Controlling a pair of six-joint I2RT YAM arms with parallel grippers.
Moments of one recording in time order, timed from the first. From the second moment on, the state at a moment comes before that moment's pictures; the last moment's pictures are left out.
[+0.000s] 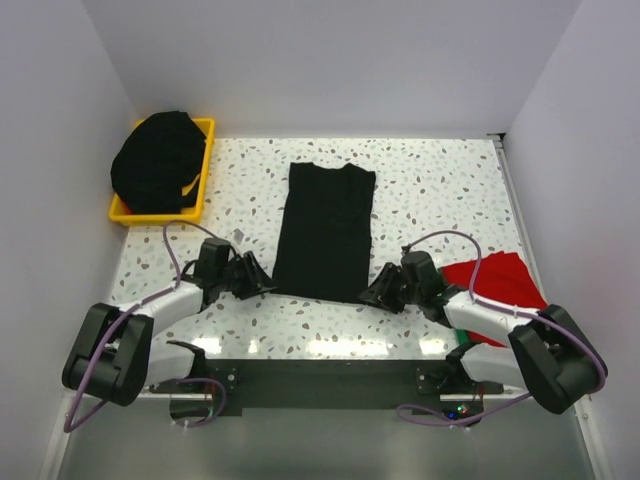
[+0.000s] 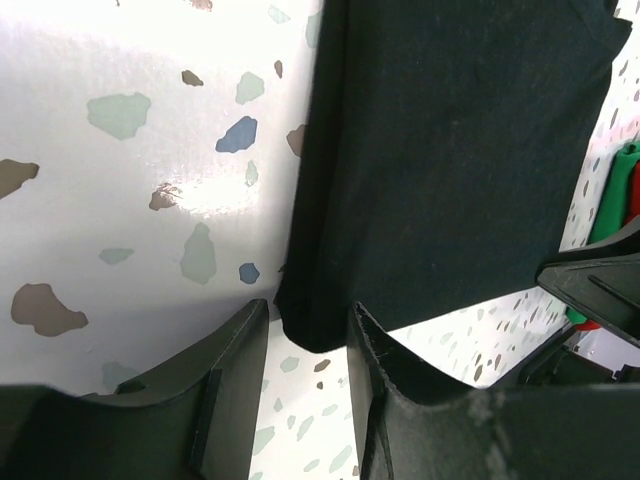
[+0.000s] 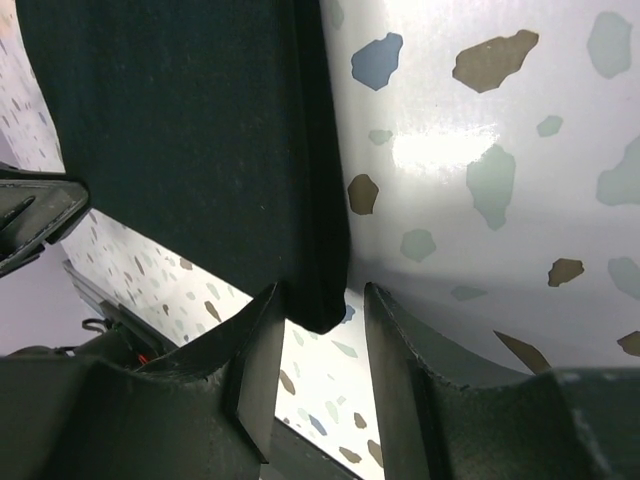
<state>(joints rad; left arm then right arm) -0.27 1.24 0.36 0.01 0.39 -0.71 0.54 1.21 0.32 0.08 -0.24 1.02</state>
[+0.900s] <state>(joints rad) -0.38 1.20 0.30 0.05 0.30 -0.80 0.54 1.14 0.27 0.06 -0.23 1.00</state>
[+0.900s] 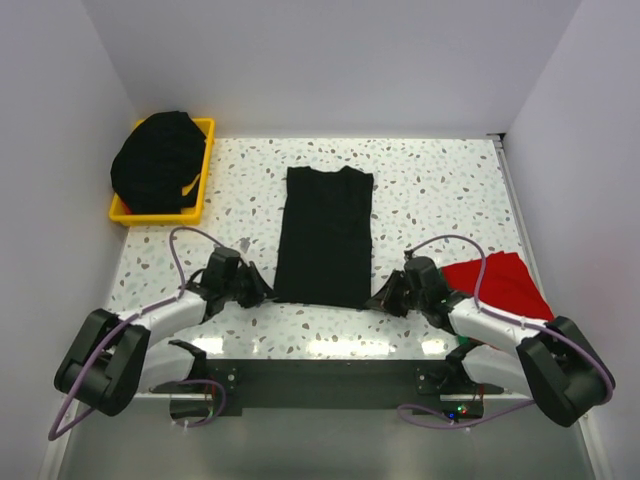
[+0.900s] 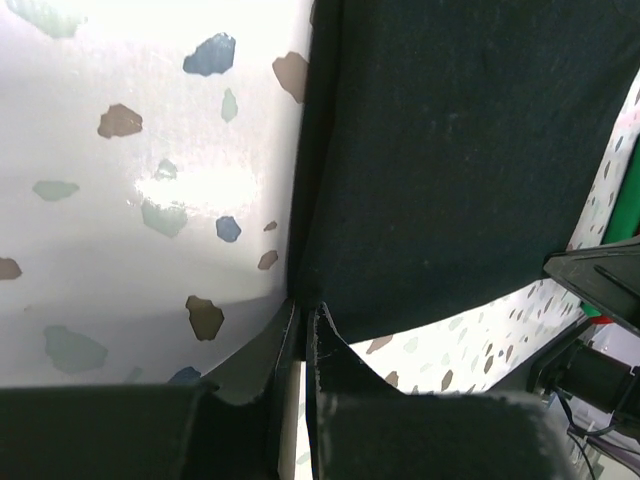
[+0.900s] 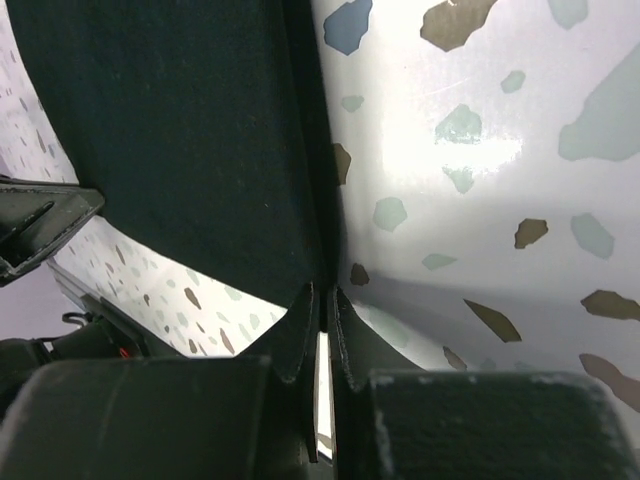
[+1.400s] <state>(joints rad) -0.45 1.02 0.21 -0.02 0.30 -0.83 0.55 0.89 0.20 -0.08 -0.25 0.97</state>
